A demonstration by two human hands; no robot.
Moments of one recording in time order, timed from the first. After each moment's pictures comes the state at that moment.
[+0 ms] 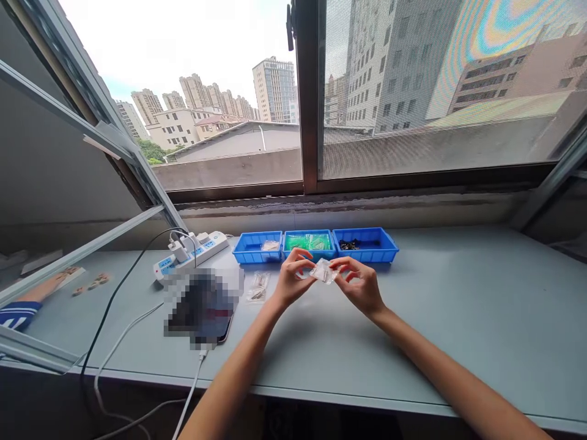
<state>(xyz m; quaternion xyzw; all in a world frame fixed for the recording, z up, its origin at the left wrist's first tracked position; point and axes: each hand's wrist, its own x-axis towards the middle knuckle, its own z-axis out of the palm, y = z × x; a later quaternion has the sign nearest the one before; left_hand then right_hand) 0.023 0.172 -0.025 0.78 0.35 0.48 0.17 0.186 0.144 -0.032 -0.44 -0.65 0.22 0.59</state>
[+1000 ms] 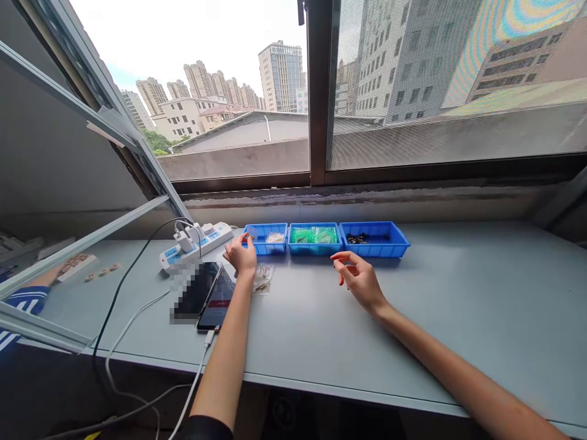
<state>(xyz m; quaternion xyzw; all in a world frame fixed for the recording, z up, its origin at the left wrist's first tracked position) -0.057 0.205 -0.006 0.45 0.78 0.42 -0.02 0.179 0.144 -0.040 -0.47 -0.56 0.39 0.56</state>
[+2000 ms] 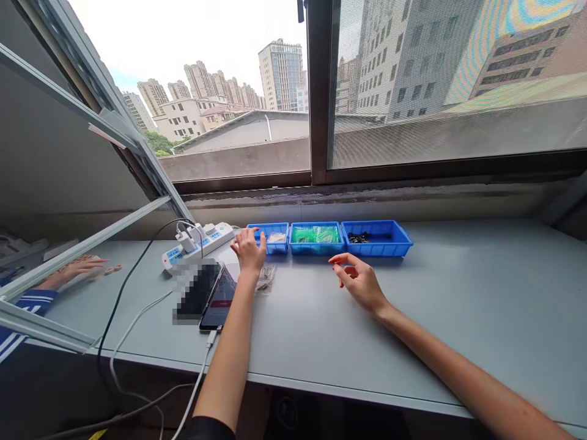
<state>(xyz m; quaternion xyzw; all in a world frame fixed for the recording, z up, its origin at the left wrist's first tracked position) -0.048 0.205 -0.003 0.58 0.73 0.35 -0.09 0.177 0.143 -0.039 -0.46 -0.61 0.38 0.53</state>
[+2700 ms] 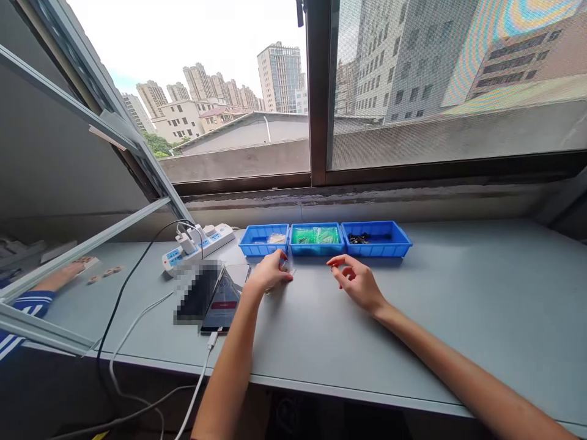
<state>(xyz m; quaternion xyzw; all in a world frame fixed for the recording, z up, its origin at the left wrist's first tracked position) -0.036 0.178 0.001 0.70 0.66 0.12 0.25 0.177 0.146 -0.042 -0.47 -0.65 0.33 0.49</state>
